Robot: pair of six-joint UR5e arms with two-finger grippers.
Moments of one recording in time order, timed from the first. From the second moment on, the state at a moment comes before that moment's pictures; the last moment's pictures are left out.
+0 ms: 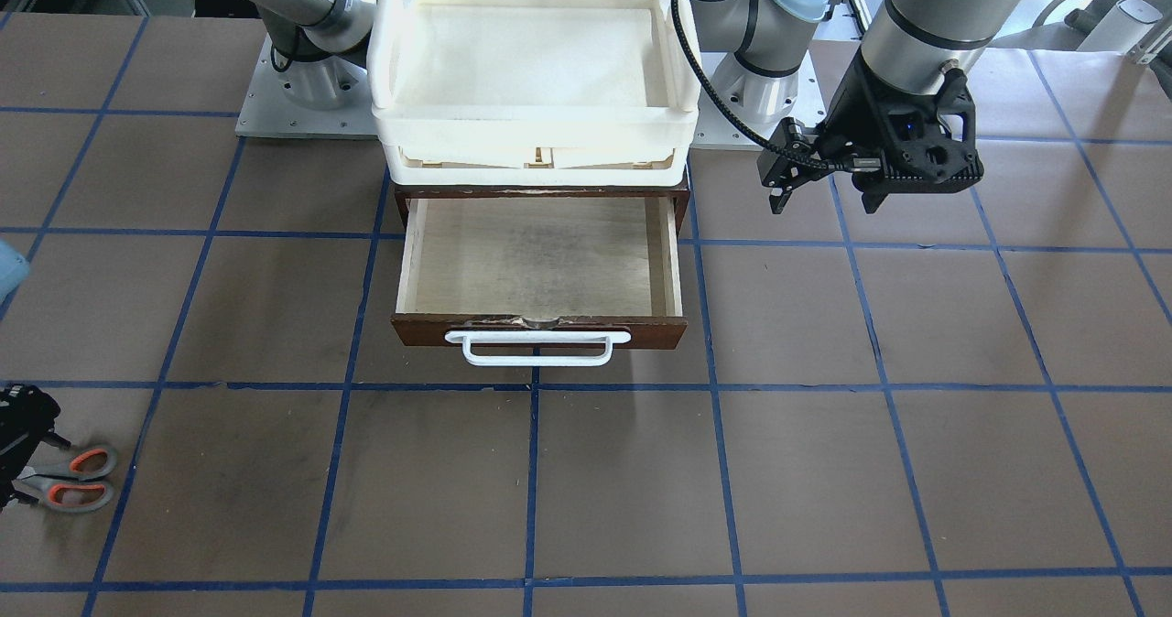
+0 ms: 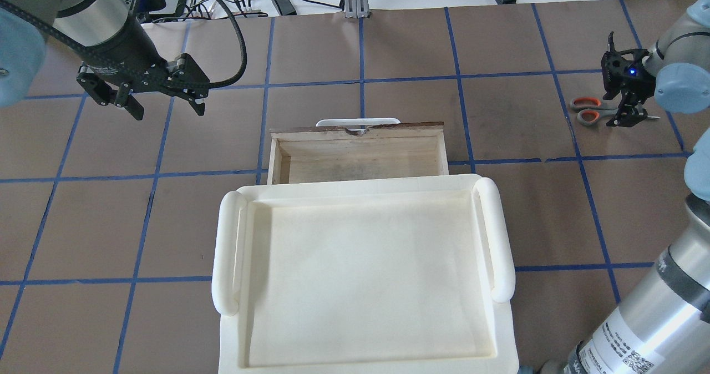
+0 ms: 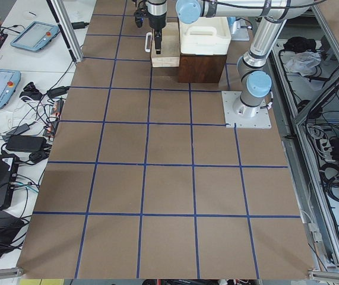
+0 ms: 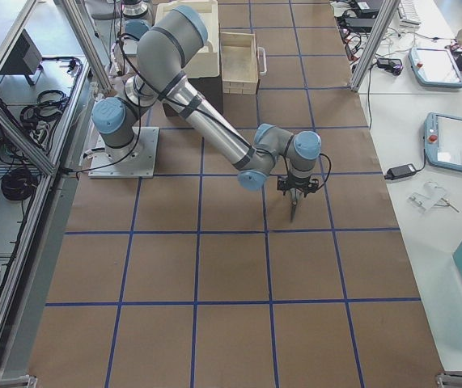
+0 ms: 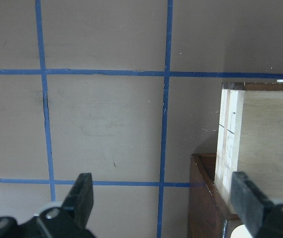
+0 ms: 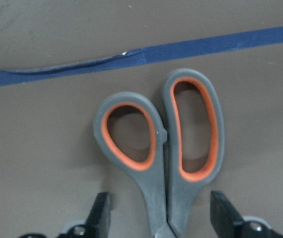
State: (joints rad) left arm -1.51 -1.56 -1.58 -1.57 1.57 0.02; right arm 1.06 -0.93 1.56 -2.26 -1.52 -1.94
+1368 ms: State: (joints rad) left arm -1.51 -1.56 -1.58 -1.57 1.58 0.02; right arm 1.06 -1.03 1.56 -2.18 -1.53 -1.94
